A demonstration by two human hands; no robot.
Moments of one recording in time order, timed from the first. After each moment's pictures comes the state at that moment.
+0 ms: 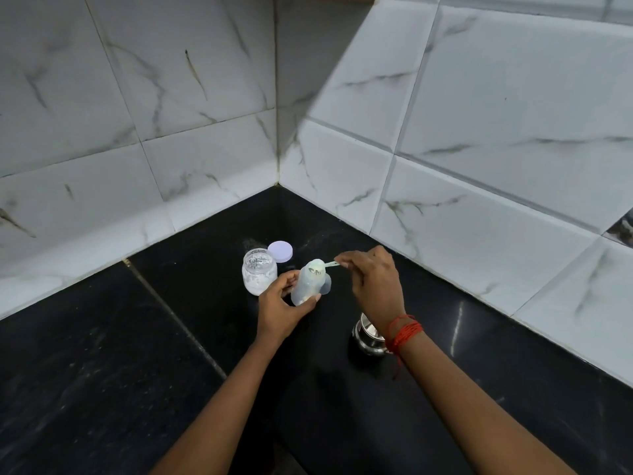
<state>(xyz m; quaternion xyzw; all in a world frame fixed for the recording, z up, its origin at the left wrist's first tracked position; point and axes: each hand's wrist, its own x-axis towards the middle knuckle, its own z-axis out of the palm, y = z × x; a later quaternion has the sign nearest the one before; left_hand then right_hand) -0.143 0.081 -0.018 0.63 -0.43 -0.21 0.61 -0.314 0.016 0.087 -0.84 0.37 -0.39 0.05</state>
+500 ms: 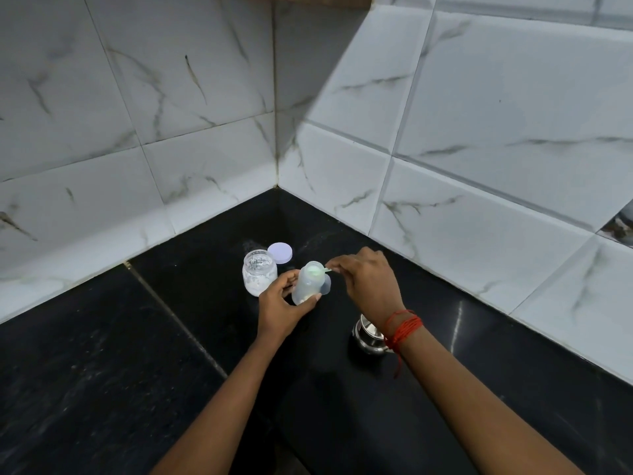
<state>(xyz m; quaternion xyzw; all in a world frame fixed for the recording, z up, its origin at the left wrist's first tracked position) -0.143 0.081 -0.014 0.63 -0.44 -0.20 0.61 -0.311 0.016 0.094 -0.88 0.35 -0.31 -0.02</state>
